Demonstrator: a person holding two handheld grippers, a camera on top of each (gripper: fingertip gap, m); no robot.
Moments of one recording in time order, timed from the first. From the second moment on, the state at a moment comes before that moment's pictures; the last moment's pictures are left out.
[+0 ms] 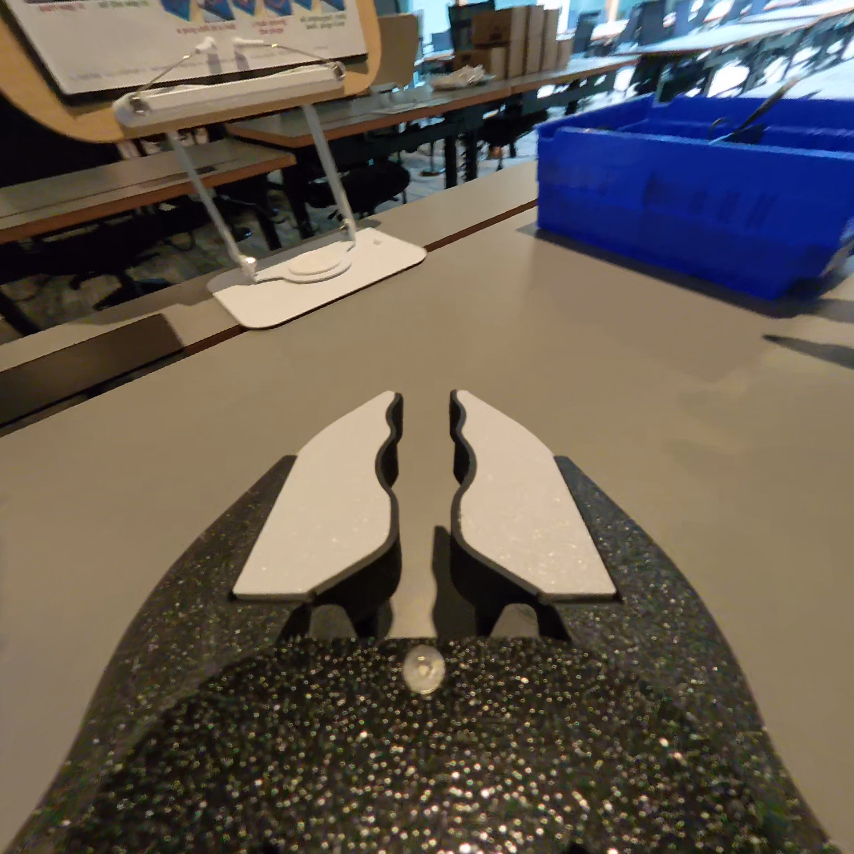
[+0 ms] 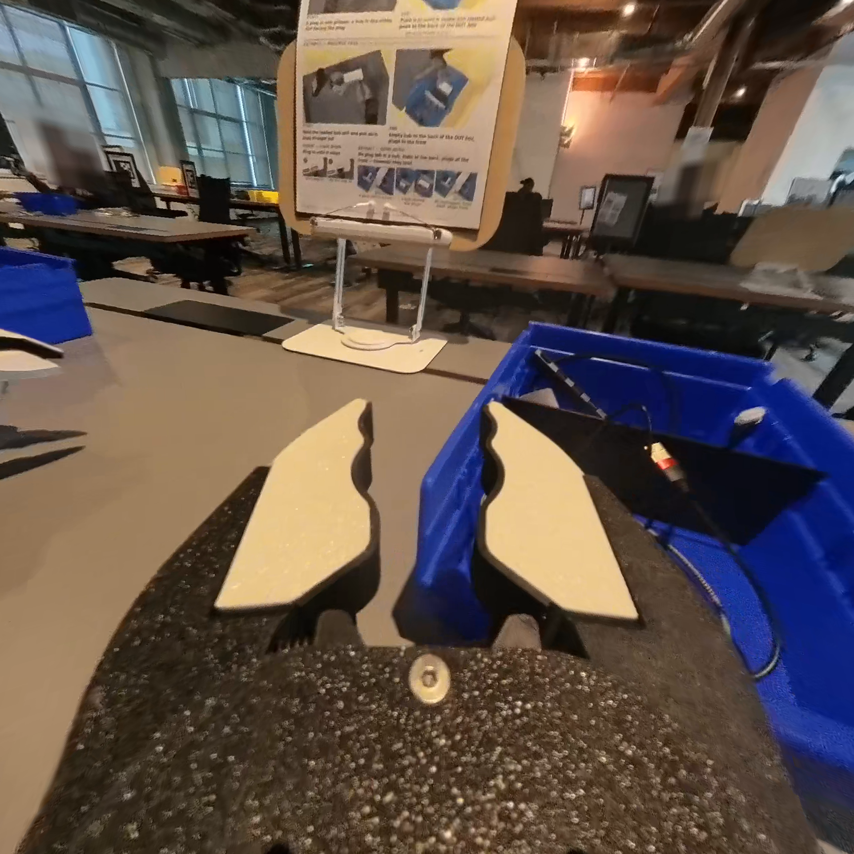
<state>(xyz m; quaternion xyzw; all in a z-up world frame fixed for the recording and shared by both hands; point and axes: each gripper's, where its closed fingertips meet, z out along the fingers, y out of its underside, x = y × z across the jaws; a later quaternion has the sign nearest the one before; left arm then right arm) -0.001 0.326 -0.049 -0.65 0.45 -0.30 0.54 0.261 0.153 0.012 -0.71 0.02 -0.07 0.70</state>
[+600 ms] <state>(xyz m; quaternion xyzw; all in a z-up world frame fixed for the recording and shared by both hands) -0.153 0.356 -0.010 -0.66 0.31 -0.14 0.67 0.277 0.161 -0.054 -0.81 0.01 -0.17 0.56</state>
